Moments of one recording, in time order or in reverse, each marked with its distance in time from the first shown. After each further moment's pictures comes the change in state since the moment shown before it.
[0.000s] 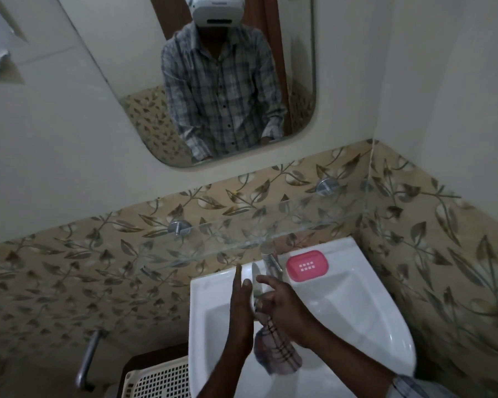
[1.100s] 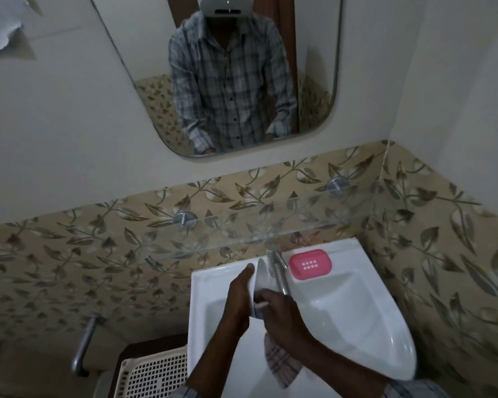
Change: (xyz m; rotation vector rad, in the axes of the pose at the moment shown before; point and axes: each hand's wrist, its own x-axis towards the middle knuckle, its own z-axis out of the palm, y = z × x) left_hand 0.033 0.019 -0.005 -0.109 0.017 -0.352; right_hand 0.004 0.025 0.027 -0.411 0.149 -0.247
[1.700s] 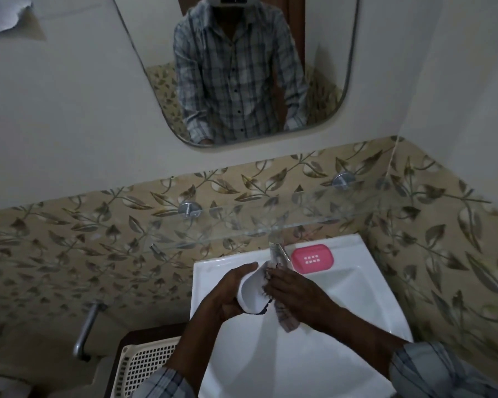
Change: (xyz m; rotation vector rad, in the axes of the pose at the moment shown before) left_hand -0.008 0.025 -0.024 -0.083 -0.354 -0.432; right_hand 0.020 0.047 -0.051 -0.636 -0.039 -0.910
